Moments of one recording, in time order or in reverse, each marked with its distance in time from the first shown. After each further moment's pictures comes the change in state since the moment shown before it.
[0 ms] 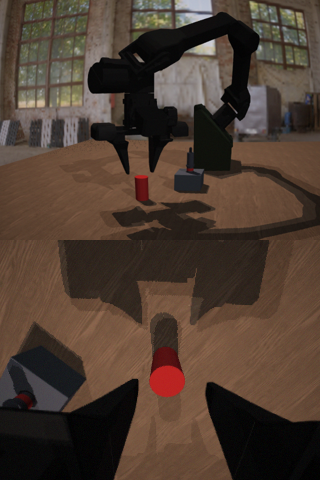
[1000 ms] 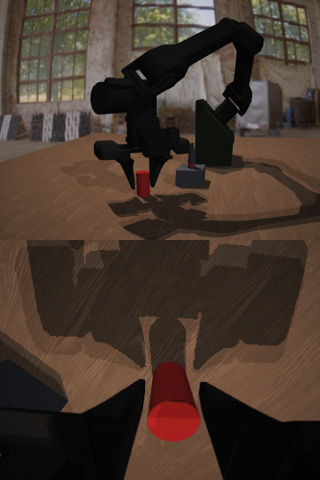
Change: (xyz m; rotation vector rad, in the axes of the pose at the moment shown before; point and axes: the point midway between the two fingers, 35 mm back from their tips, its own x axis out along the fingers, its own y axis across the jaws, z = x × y) arm 0.044 0.003 0.000 0.001 0.001 0.007
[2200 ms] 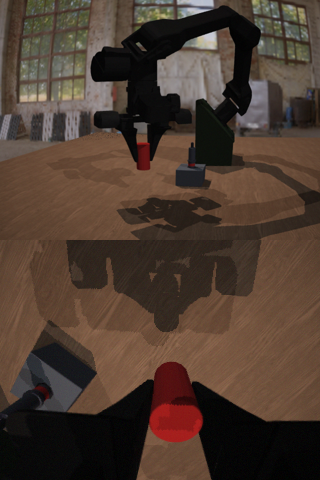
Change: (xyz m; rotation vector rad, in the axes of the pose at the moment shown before) arm -0.058 0.002 -0.002 0.012 -0.001 0.005
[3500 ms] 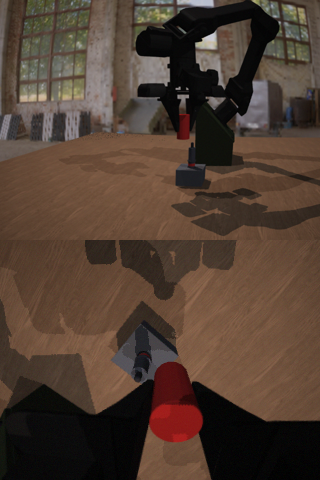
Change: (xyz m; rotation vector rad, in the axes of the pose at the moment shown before) arm -0.050 0.099 -0.024 0.001 0.002 -0.001
